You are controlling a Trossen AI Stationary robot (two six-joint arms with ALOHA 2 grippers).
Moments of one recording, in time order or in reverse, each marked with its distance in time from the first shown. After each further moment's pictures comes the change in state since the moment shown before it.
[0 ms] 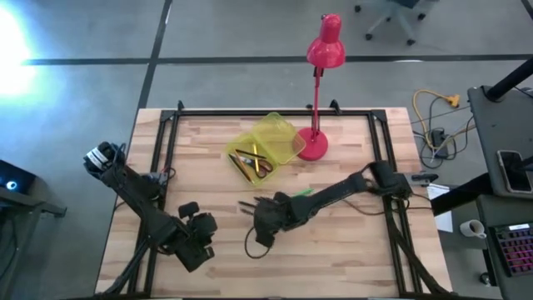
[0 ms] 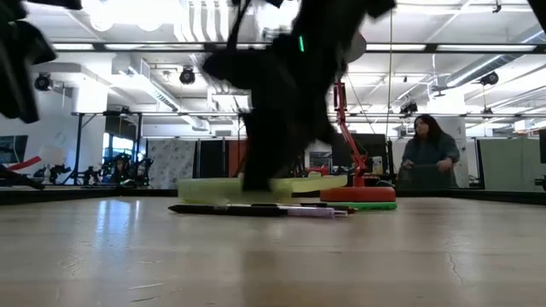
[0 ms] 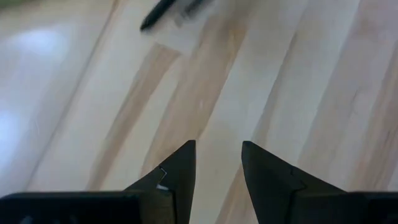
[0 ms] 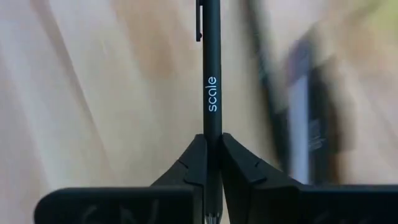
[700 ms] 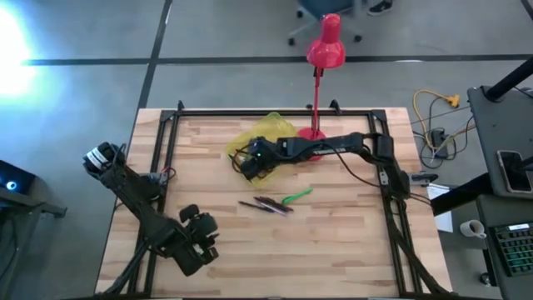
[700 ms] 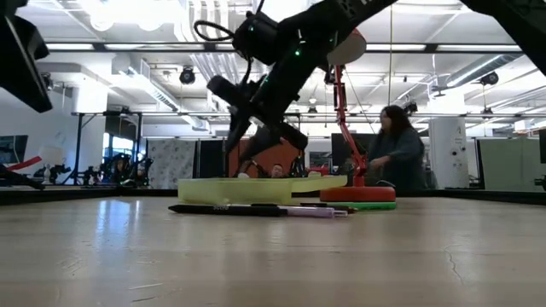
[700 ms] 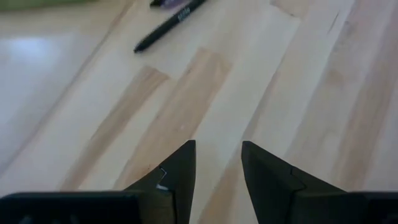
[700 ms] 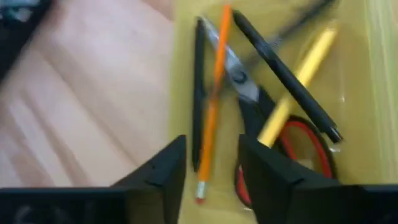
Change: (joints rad) left arm -0.024 0.003 -0.007 0.079 -0.115 -0.121; right arm -0.435 -0.049 0.006 0.177 -0.175 0.108
